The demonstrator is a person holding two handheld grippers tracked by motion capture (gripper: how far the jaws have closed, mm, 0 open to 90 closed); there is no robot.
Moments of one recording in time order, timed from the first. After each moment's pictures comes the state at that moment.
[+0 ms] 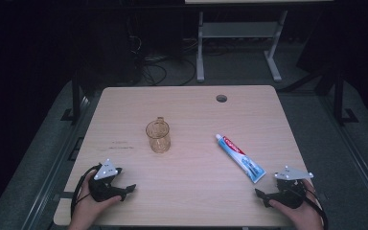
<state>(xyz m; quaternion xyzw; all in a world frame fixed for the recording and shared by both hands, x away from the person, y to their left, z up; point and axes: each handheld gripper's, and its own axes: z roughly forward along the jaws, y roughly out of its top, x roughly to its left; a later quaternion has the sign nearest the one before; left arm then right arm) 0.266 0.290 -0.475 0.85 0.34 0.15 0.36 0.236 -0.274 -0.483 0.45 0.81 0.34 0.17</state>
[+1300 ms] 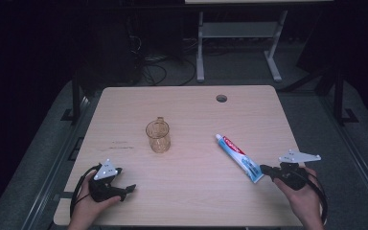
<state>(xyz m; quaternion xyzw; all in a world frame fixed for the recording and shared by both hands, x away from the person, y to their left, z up) 0.266 0.290 -0.475 0.85 0.34 0.15 0.36 0.260 -0.271 -0.434 0.45 0.79 0.39 0.15</state>
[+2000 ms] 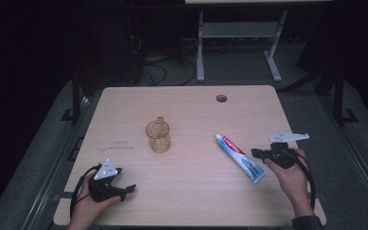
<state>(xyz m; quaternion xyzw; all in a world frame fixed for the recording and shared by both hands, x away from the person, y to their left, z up) 0.266 0.290 -0.475 0.85 0.34 0.15 0.36 0.310 -0.254 -0.416 0.44 0.79 0.40 0.13</state>
